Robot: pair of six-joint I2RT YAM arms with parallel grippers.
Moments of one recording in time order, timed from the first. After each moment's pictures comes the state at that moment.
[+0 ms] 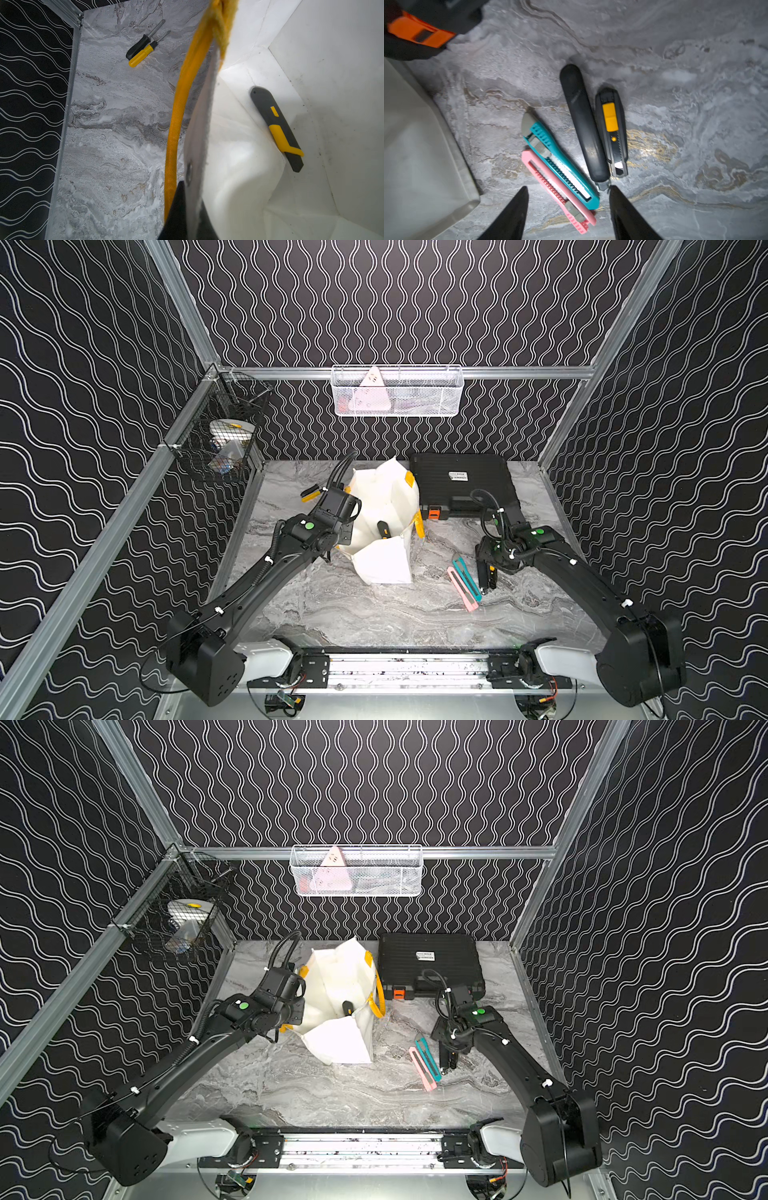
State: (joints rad) left arm -0.45 1.28 1.16 -0.84 -0.40 -0.30; right arm 0.28 1.26 0.89 -0.84 0.03 0.70
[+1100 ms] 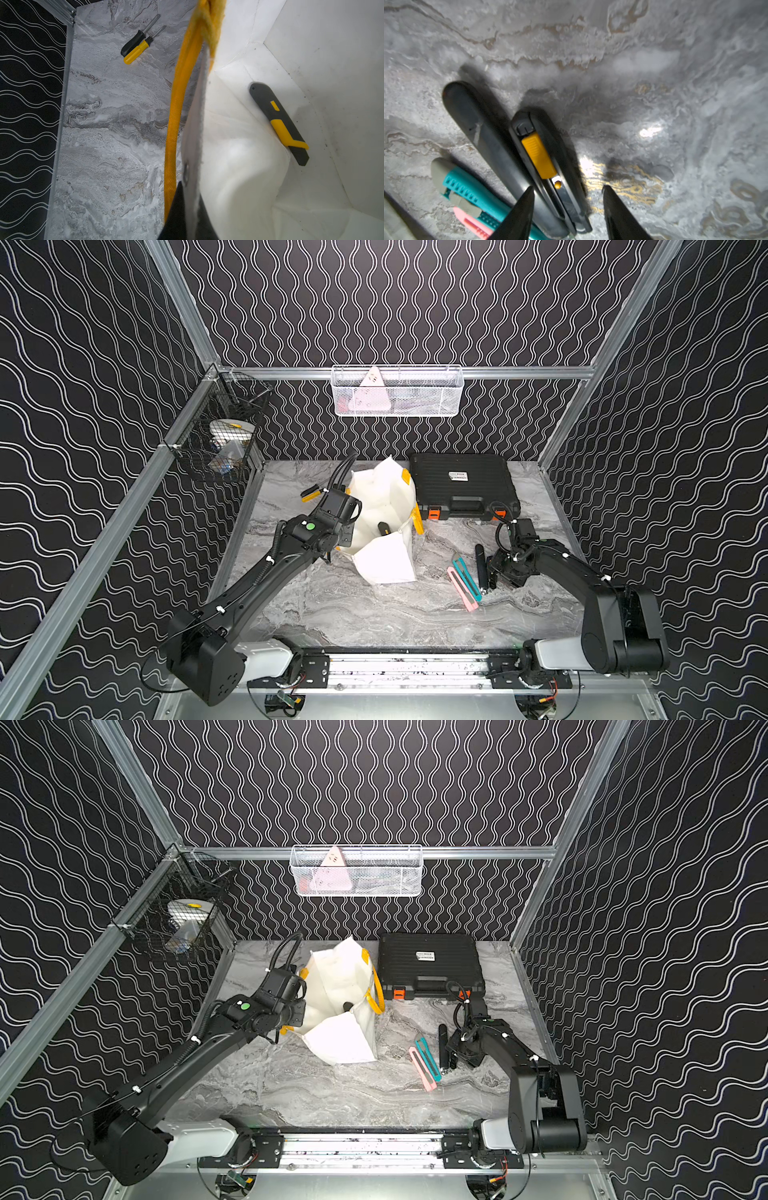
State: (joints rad) left arm -0.45 1.29 1.15 -0.83 -0.38 -0.29; right arm 0.06 1.41 0.73 -0.64 -0.06 0.66
